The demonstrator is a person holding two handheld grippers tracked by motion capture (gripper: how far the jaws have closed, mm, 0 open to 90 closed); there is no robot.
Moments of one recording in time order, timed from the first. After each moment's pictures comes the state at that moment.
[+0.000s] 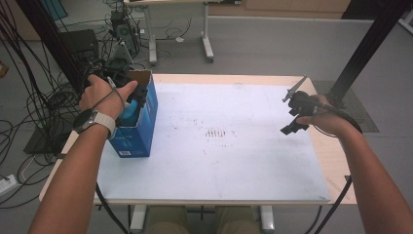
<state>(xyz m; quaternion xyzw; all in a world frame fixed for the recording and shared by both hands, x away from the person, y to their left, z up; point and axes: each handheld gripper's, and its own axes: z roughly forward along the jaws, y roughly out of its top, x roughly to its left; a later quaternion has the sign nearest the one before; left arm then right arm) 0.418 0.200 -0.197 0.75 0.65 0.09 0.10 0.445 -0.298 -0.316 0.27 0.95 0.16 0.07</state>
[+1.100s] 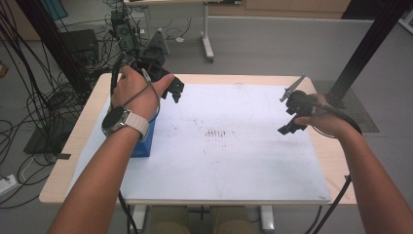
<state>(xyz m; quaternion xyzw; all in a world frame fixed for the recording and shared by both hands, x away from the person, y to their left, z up) 0.389 0.109 -0.162 0.78 0.61 0.08 0.13 0.434 -0.286 -0.306 0.25 0.95 0.17 0.08</state>
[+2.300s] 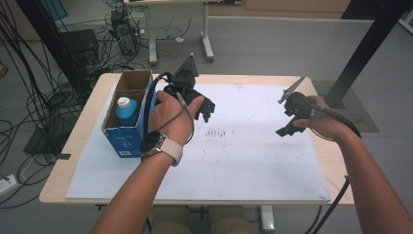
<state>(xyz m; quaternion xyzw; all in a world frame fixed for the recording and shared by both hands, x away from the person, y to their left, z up) 0.366 0.050 -0.203 0.77 0.62 0.04 0.13 0.425 -0.280 -0.303 0.25 0.95 0.17 0.08</state>
